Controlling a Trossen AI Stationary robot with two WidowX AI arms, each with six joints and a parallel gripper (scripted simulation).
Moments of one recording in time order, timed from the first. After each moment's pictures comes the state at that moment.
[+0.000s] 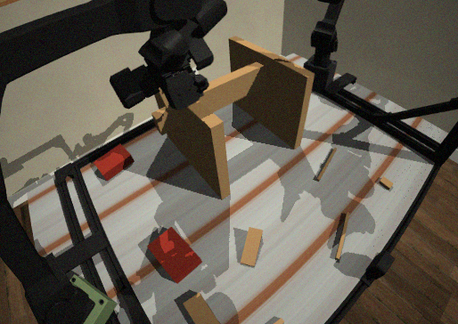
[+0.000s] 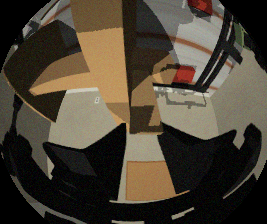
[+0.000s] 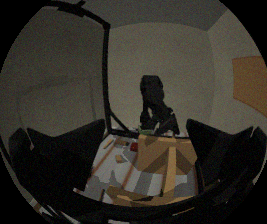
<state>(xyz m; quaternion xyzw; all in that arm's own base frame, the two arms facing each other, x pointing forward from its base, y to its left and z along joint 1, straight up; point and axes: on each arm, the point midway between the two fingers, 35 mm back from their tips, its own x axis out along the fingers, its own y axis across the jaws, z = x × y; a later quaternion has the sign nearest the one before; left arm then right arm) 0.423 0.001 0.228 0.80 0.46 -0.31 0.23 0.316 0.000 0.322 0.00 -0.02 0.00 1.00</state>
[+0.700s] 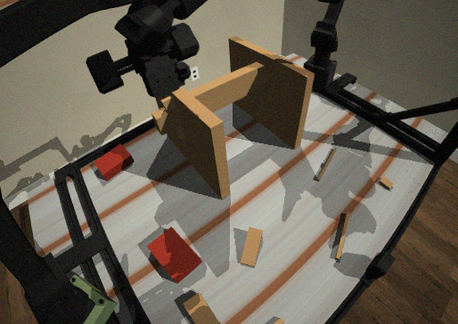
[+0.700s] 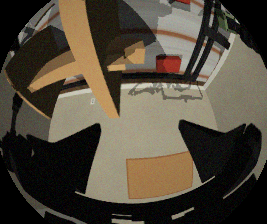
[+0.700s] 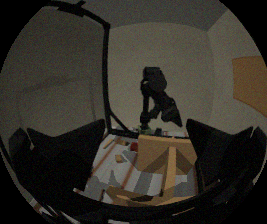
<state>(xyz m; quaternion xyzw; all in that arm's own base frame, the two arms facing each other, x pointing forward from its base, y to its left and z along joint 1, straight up) 0.402 0.018 0.265 0.79 0.47 -0.33 0.20 0.316 0.000 0.322 0.00 -0.02 0.00 1.00</state>
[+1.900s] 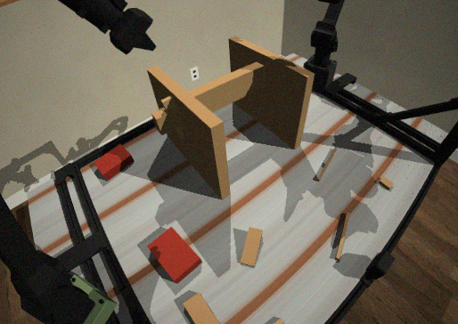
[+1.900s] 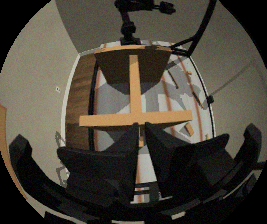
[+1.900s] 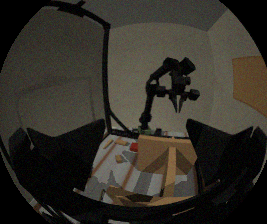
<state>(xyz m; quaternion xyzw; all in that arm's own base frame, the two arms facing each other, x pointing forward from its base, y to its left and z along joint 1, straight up) 0.410 0.015 0.320 0.12 0.45 -0.22 0.86 0.316 0.000 0.322 0.00 -0.02 0.00 1.00</state>
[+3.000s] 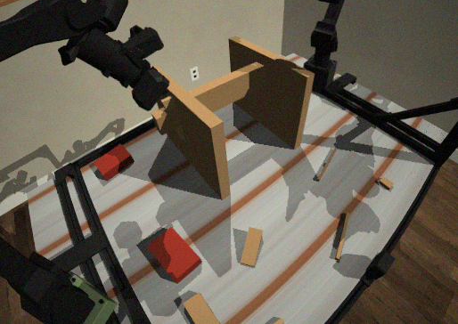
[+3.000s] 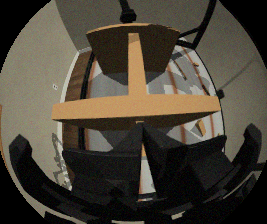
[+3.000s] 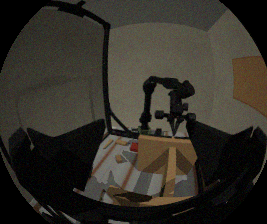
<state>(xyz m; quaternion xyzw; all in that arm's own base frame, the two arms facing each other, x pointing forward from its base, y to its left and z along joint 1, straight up) 0.412 0.013 0.216 0.12 0.44 -0.22 0.86 0.316 0.000 0.322 0.00 -0.02 0.00 1.00</state>
